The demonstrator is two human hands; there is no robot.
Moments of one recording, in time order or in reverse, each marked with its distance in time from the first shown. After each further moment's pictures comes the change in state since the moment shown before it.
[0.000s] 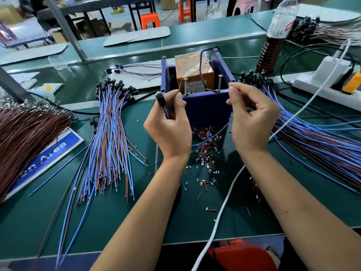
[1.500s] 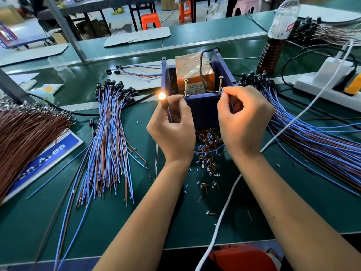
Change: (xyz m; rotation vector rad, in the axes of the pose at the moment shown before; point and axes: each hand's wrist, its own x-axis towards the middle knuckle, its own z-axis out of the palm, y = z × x) left_hand -0.005 0.007 0.002 0.022 -0.012 0.015; right_hand 0.001 -0.017 0.013 -0.365 0.036 -0.205
